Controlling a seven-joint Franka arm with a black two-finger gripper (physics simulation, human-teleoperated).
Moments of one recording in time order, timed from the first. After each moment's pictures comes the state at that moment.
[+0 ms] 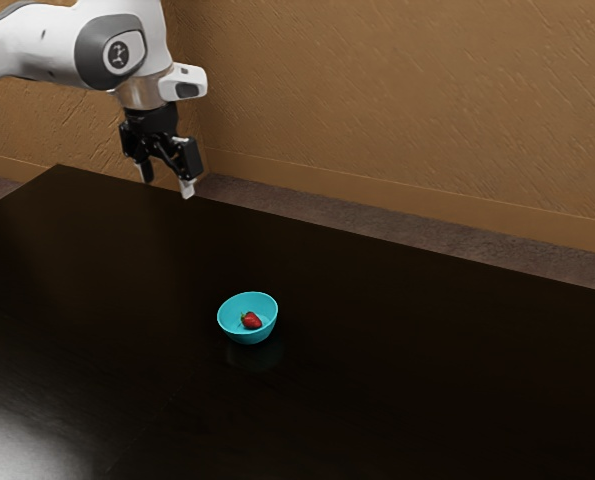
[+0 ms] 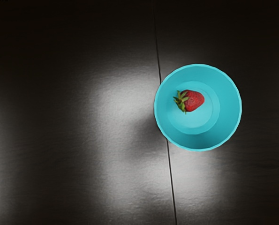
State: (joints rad) arm 0.00 0.09 0.02 -1.62 0.04 1.70 0.13
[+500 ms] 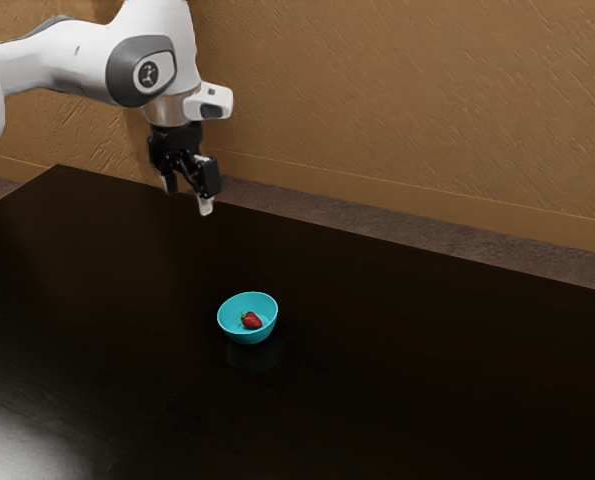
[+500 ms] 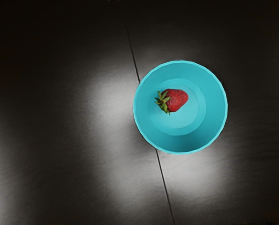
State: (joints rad) arm 0.00 0.15 -0.02 -1.61 0.07 1.73 0.24
